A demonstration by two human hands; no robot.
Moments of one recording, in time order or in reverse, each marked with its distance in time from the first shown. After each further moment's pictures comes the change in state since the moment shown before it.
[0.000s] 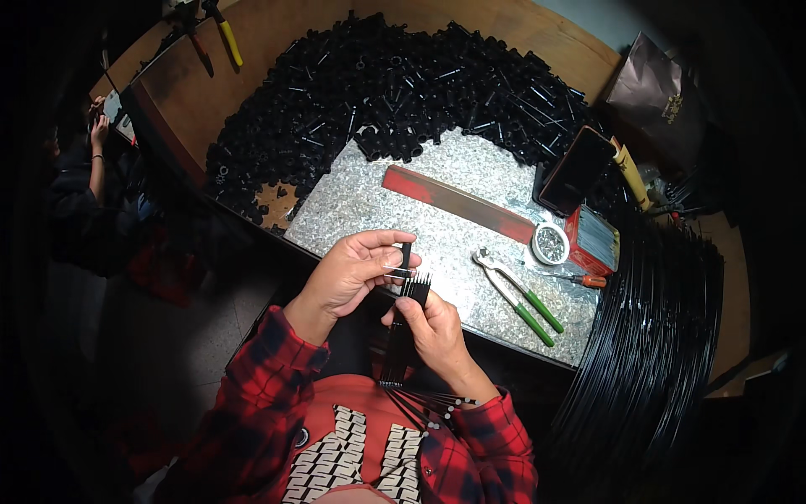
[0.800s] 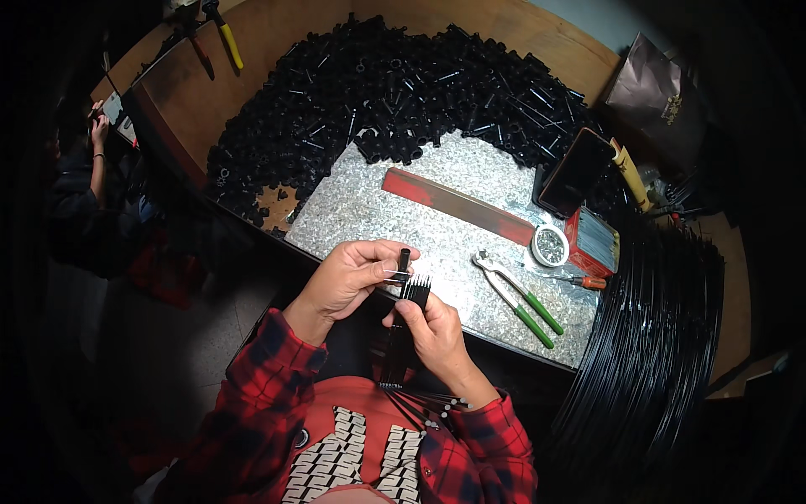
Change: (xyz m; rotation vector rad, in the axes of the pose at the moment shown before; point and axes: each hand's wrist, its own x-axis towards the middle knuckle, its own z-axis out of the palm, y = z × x) left_hand -0.001 -0.013 -0.016 0.019 -0.106 0.084; right_hand -0.004 -0.002 0.000 -0.056 0.018 -0.016
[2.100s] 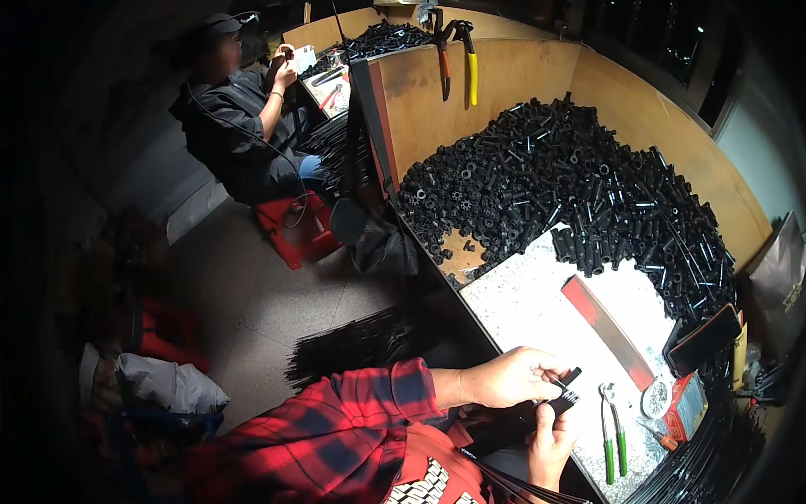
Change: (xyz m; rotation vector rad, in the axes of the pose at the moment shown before) left_hand -0.006 -0.004 0.015 0.355 -0.035 0.188; right_hand -0.007 -0.002 0.001 -0.094 0.195 0.109
